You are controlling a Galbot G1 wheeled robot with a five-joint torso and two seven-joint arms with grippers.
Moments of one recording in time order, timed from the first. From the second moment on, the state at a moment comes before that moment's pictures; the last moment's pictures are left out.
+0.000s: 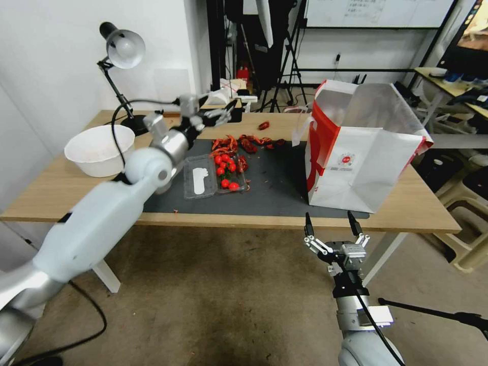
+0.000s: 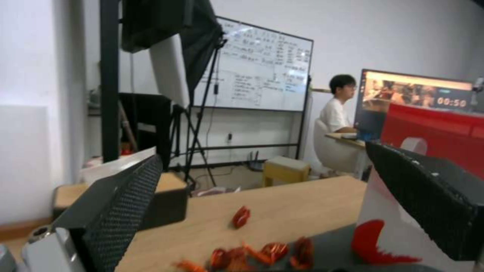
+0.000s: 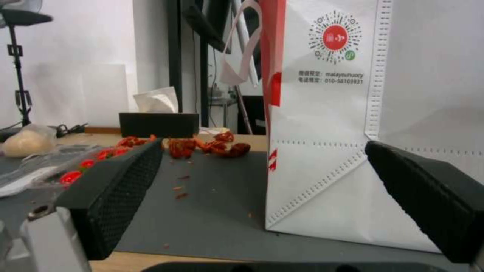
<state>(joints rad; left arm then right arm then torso) 0.48 -0.88 0.08 -1.67 -1.03 0.03 -0.01 -1.63 1.24 0.32 2.09 0.08 0.34 0.29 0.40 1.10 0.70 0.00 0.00</state>
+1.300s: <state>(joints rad) 1.16 -0.94 -0.38 -1.95 -0.63 -0.06 -0.08 -1.65 1.25 0.32 2.10 0.06 0.34 0.29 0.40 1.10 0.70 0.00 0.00</state>
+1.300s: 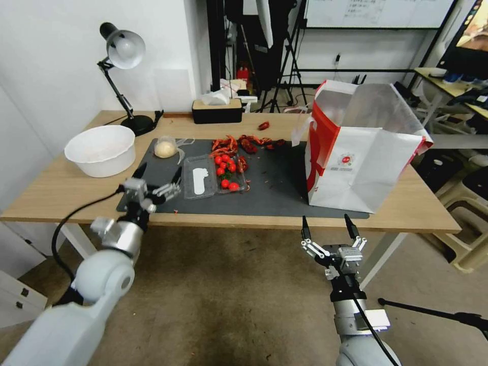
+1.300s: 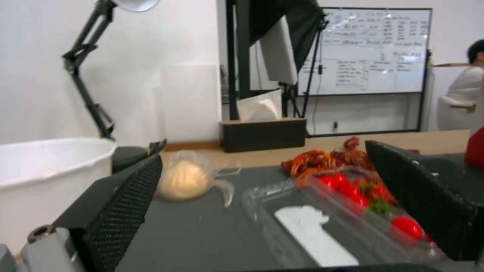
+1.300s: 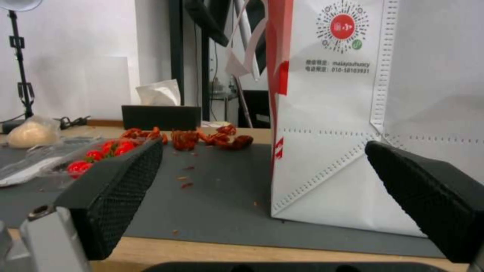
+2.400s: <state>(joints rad) 1.44 -1.12 -0.48 -1.95 -0.41 -0.24 -0.10 -1.64 1.26 0.30 2.07 0.05 0.31 0.32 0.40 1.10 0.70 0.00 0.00</state>
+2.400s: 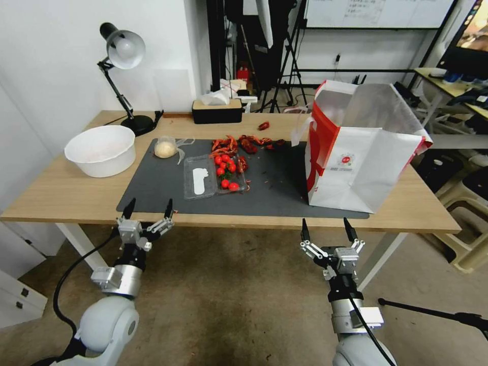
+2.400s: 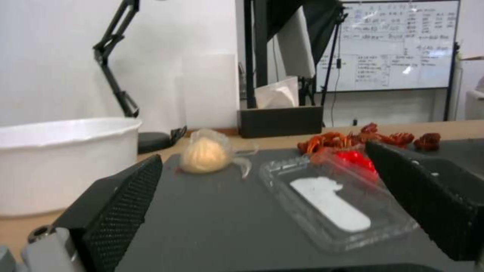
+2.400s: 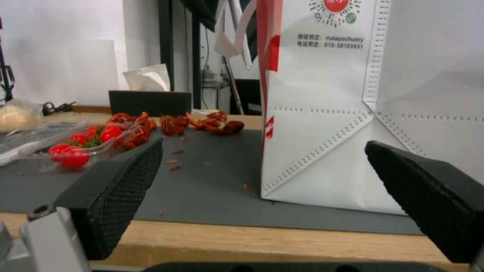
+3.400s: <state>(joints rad) 0.71 -0.80 -0.13 -1.57 -0.95 0.15 -0.07 -1.62 1.26 0.30 2.06 0.05 0.30 0.32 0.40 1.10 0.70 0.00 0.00</state>
